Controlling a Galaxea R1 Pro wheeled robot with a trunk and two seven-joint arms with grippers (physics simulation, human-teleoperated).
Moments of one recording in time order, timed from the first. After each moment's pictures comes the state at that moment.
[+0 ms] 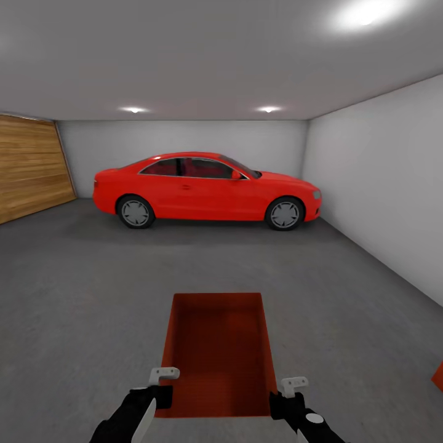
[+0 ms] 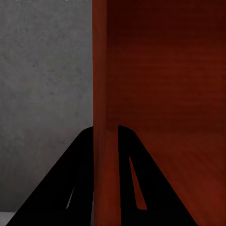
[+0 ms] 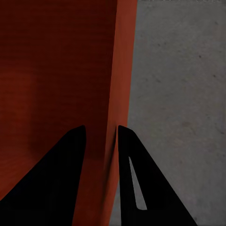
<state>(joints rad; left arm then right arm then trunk) -0.43 -0.10 0.04 -0.58 -0.03 0.39 0.08 -0.43 0.03 0.13 -0.37 -0.07 -0.04 0.08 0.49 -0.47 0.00</state>
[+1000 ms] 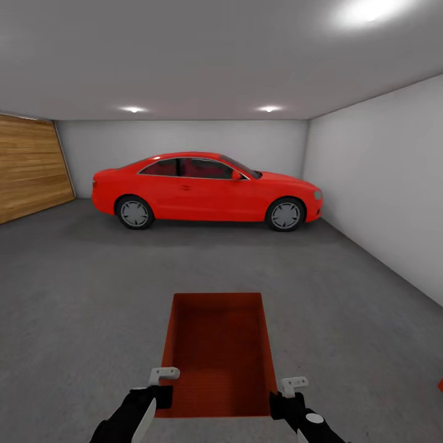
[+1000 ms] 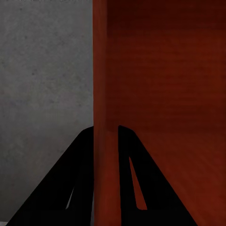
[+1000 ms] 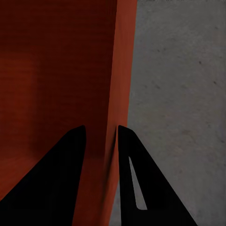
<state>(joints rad) -0.43 -0.10 0.04 -0.58 -0.03 0.39 0.08 -0.43 0.03 0.13 -0.37 -0.07 -0.04 0.08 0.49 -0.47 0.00</state>
